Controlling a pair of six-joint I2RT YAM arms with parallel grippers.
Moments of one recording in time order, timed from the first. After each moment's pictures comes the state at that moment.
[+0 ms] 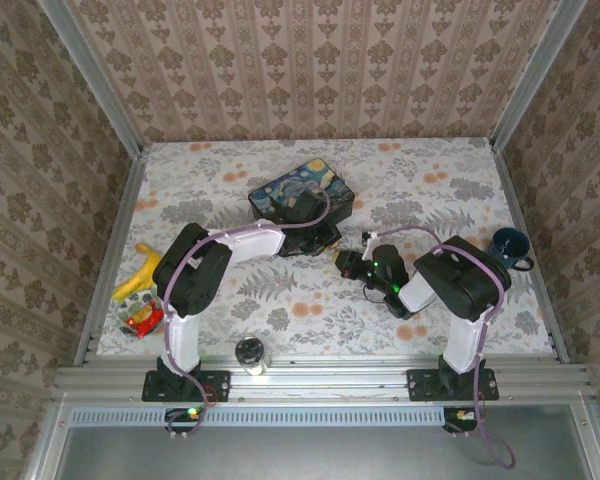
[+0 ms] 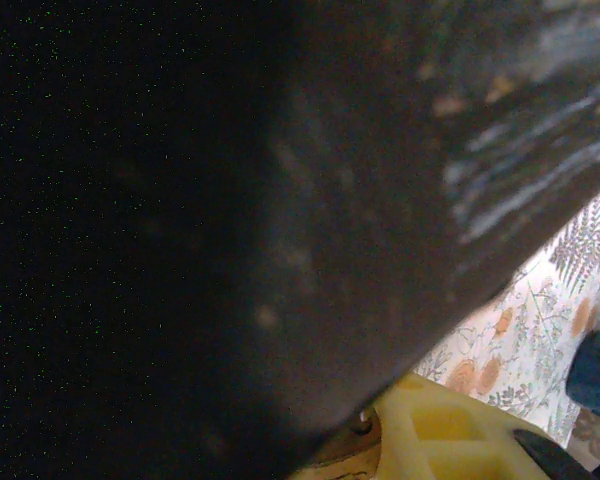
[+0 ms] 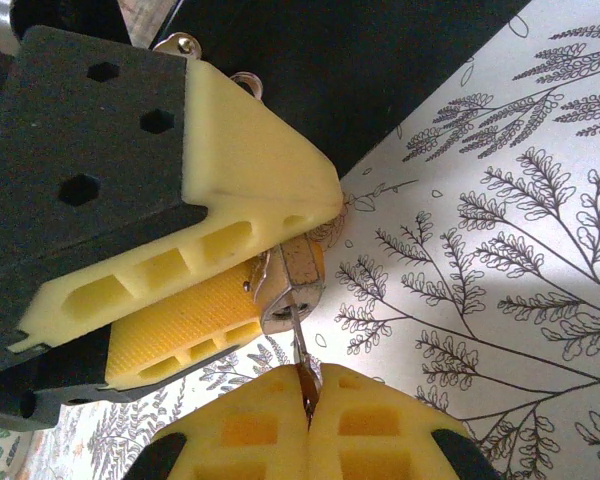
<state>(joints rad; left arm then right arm) -0.78 1.99 1.28 -0.17 0.22 -1.19 0.50 1.86 0.41 1.09 -0.20 0.81</state>
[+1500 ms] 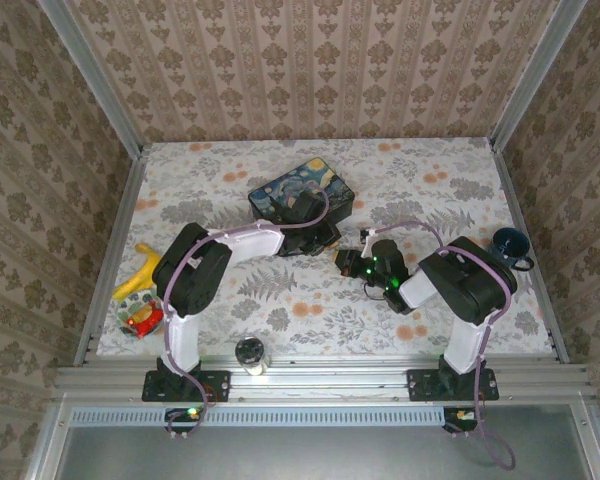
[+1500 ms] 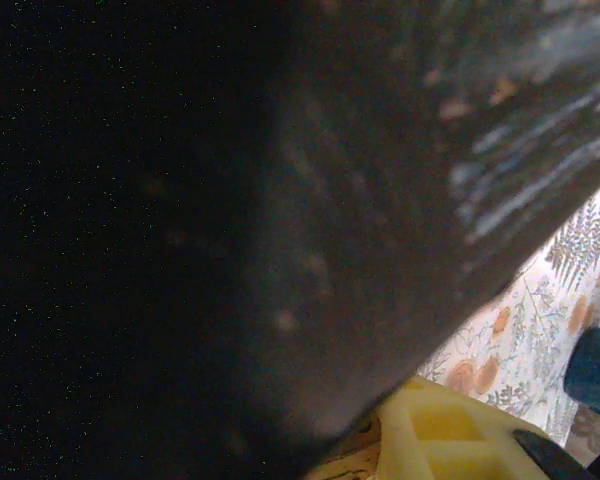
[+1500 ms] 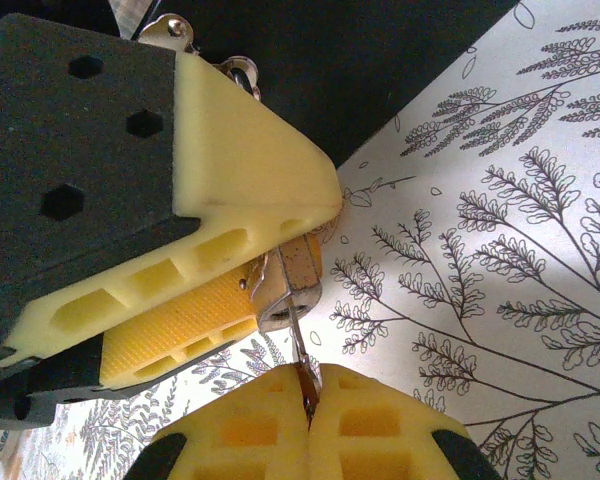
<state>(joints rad) -0.77 1.99 1.27 -0.14 0.22 -1.17 0.49 1.82 0.45 0.96 -0.24 0.78</state>
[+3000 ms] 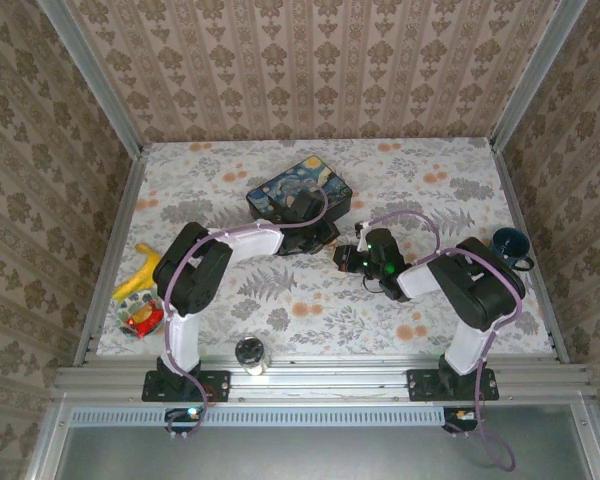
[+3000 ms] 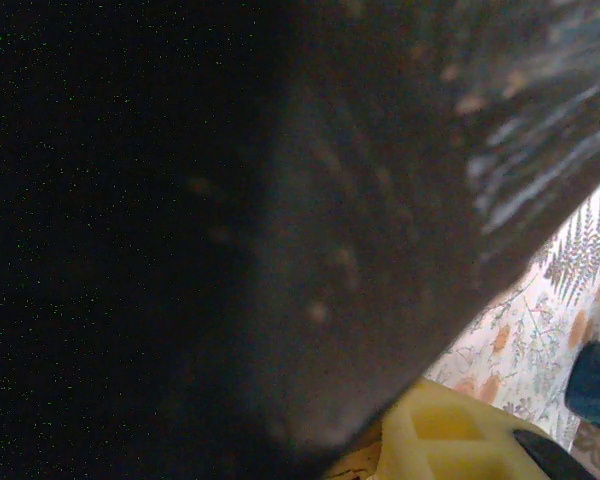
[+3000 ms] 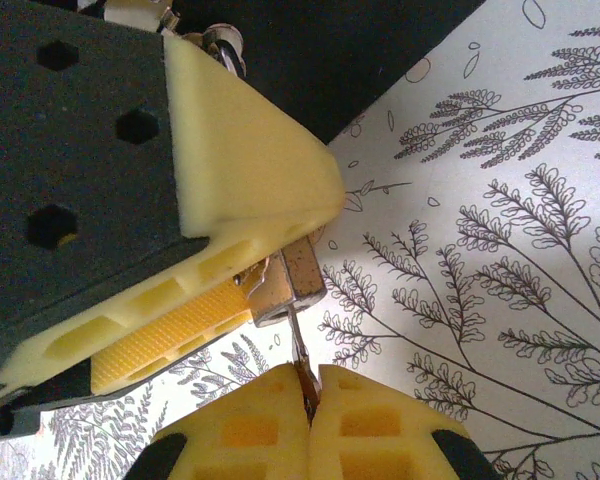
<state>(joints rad) -0.76 1.99 1.27 -0.12 0.21 -1.17 0.48 1.77 0.56 0.68 -0.26 0.71</state>
